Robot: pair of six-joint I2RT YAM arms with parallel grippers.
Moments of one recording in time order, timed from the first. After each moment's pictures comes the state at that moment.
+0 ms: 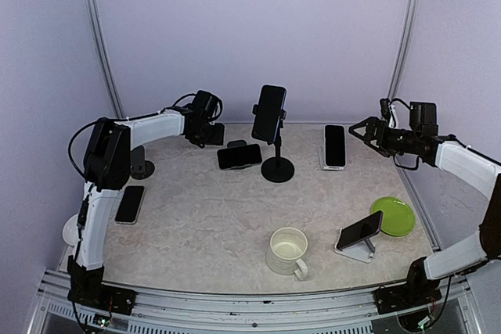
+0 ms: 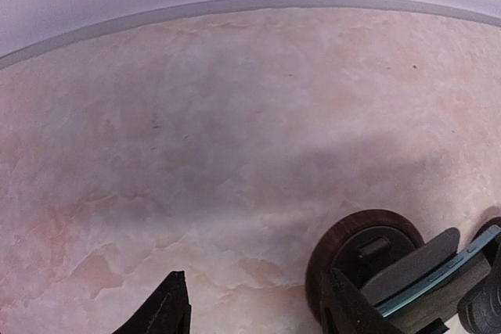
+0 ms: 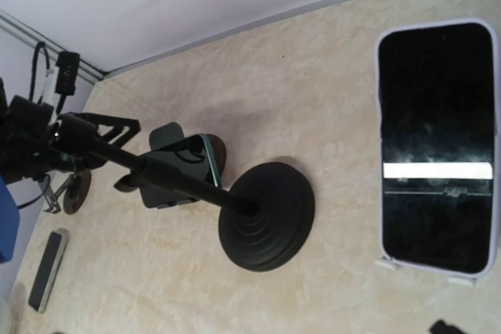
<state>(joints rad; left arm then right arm) -0.50 2.35 1.99 -0.46 -0.19 -0.29 0.03 1.31 0.93 -0.11 -0.65 0.41</state>
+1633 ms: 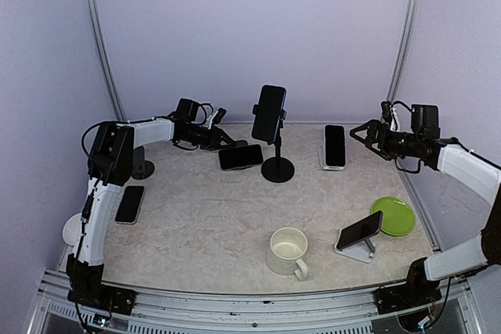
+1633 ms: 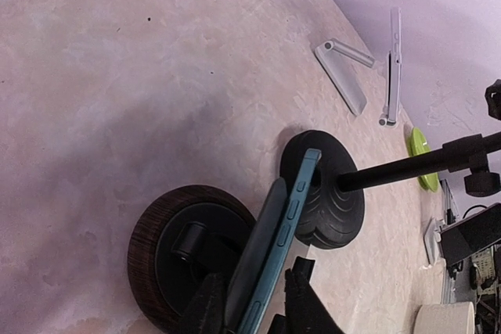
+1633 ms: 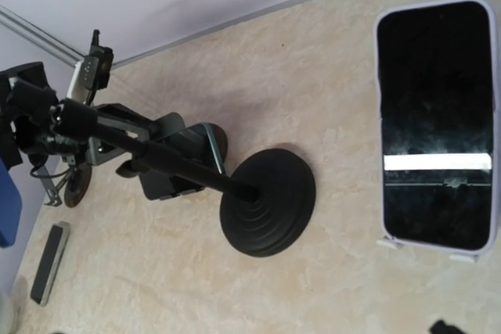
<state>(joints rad) -0.34 2.50 2.02 -0.27 0.84 -0.16 0.03 1.27 0.90 -0.13 -0.65 0.42</state>
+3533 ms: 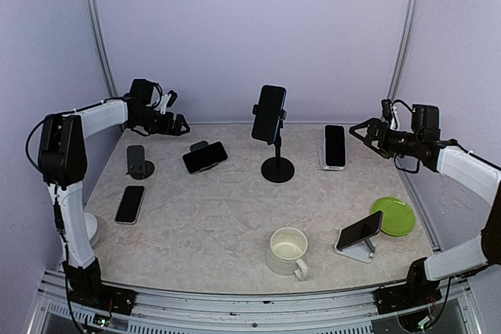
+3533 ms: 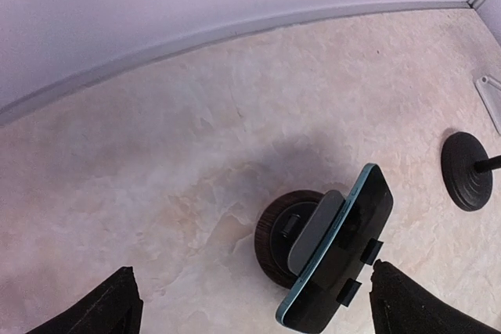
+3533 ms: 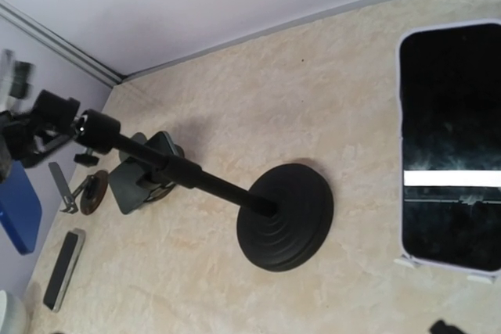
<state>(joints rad) -0.15 2.07 1.71 -0.47 0.37 0.06 0.03 1.27 0.88 -0.05 -0.68 0.44</state>
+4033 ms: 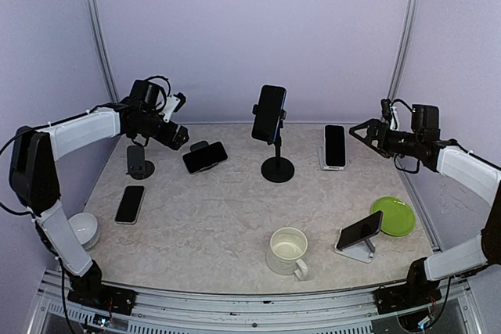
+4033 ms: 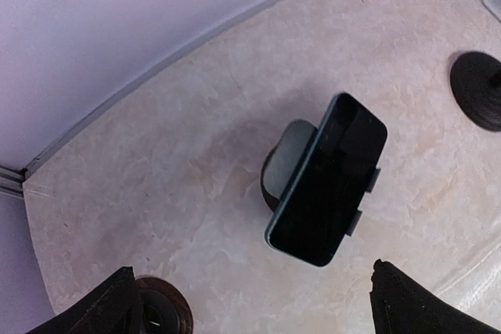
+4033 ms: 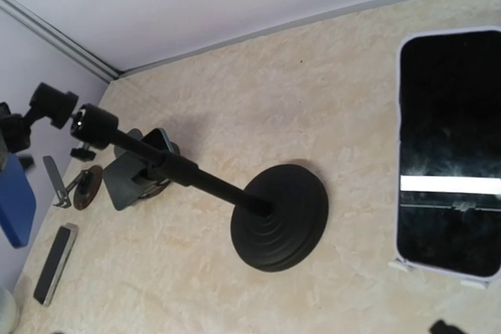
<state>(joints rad) -0.32 1.72 1.41 -0.39 0.01 0.26 0.03 1.27 0.88 -0.05 -0.68 0.41</state>
